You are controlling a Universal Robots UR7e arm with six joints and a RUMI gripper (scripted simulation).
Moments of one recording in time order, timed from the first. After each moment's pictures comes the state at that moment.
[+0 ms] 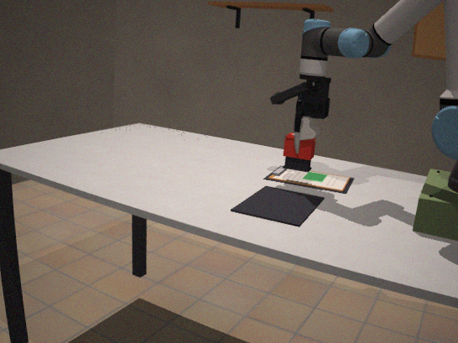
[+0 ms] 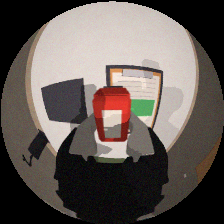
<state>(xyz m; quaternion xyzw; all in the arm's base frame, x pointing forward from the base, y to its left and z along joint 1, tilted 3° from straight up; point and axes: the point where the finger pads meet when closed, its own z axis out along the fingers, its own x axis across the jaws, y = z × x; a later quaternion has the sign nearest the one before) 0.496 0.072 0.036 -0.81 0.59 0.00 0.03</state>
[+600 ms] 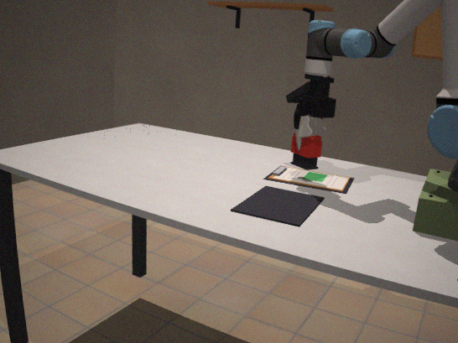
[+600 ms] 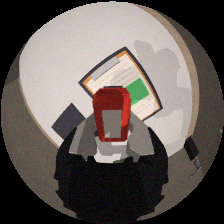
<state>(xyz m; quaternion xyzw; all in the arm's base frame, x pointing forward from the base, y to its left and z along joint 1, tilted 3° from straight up) 0.497 0.032 0.035 -0.59 0.81 0.01 0.03</state>
